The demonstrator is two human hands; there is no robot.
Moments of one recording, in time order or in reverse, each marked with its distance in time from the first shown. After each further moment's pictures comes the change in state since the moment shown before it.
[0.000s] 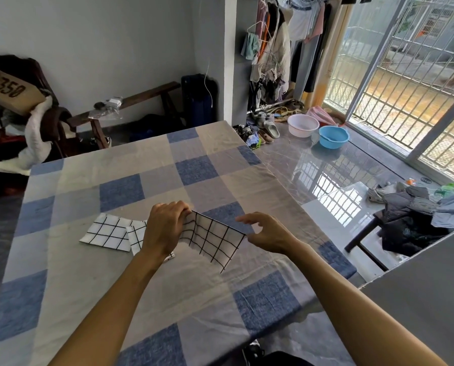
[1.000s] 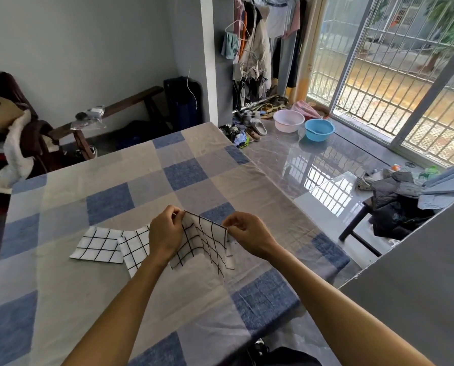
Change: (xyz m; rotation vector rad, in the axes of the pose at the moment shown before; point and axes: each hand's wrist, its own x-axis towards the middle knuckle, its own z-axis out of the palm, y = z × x) left_hand 0.011 0.016 0.026 -0.243 -0.024 -0.424; right_hand -0.001 -0.024 0.025 0.253 0.214 0.033
